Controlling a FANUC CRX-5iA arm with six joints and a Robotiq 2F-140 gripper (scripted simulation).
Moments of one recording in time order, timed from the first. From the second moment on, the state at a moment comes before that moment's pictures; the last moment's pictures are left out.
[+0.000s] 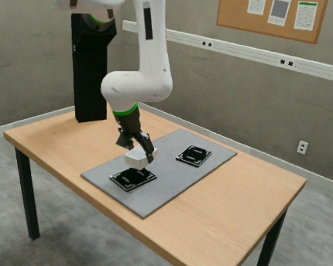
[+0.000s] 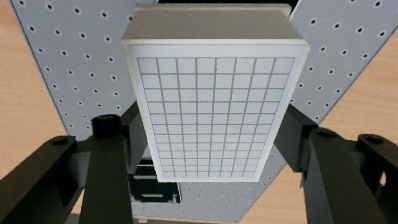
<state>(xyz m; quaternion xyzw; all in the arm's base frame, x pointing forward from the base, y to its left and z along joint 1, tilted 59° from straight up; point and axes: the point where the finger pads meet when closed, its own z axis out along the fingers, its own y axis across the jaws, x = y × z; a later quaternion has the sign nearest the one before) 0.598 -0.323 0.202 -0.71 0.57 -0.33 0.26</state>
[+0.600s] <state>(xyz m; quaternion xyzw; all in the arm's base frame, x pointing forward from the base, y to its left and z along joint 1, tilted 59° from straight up) 0.620 -0.276 0.192 -0.71 0.57 -0.33 0.25</state>
